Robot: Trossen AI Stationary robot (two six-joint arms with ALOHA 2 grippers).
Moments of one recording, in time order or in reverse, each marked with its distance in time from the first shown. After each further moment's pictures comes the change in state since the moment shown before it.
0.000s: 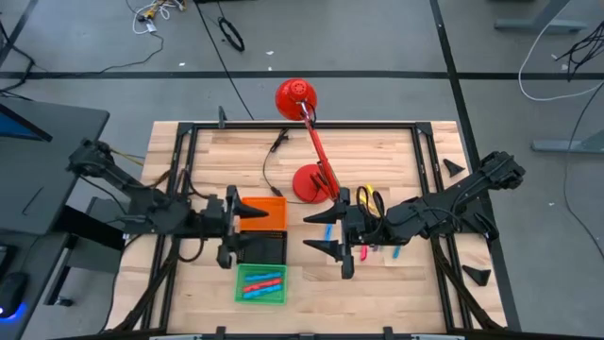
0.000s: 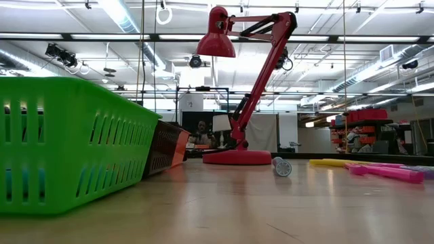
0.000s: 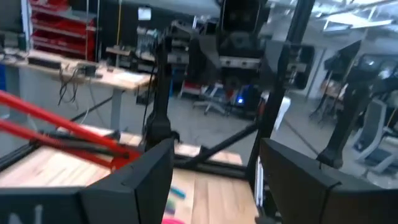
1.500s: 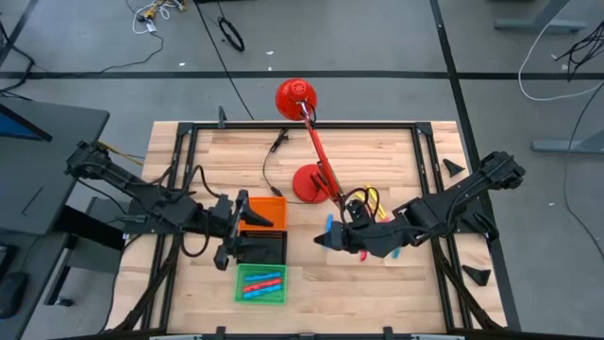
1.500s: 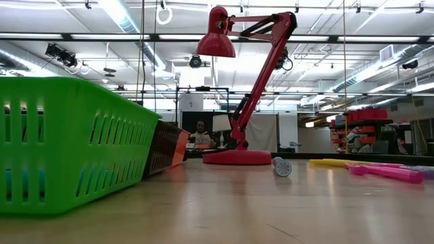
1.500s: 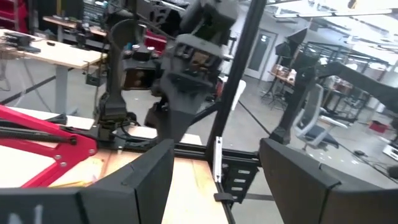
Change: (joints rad) left arm 0.074 0.002 -0.002 -0.050 0.295 -0.091; right arm 0.008 0.000 0.000 -0.571 -0.053 1.599
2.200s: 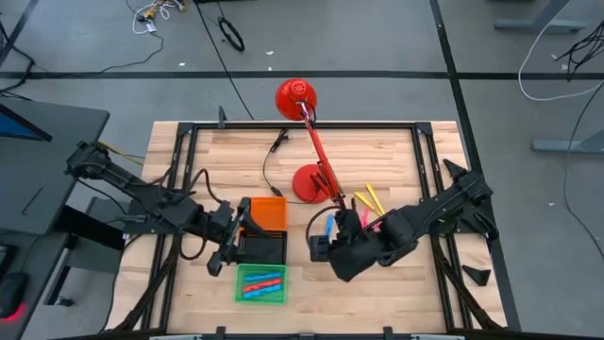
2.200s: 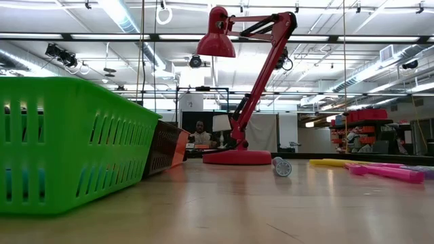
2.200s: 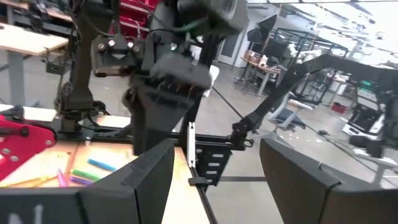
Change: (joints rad) left arm 0.000 0.000 0.000 -0.025 0.132 -0.018; right arm 0.002 0.352 0.567 -0.684 -0.062 0.123
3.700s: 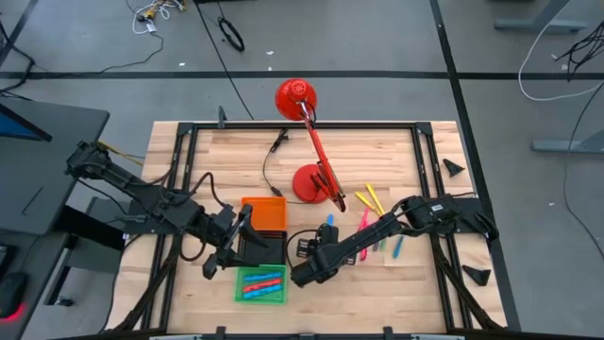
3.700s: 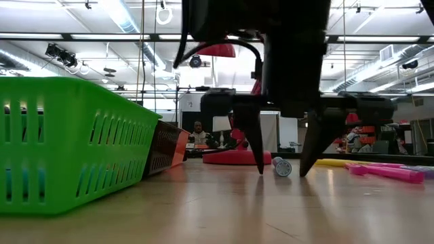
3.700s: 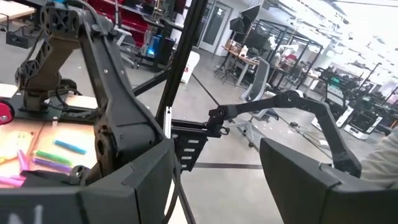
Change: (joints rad) left arm 0.000 0.000 0.000 -0.032 0.098 -0.087; right arm -0.092 0.495 -0.149 -0.051 -0.002 0.292
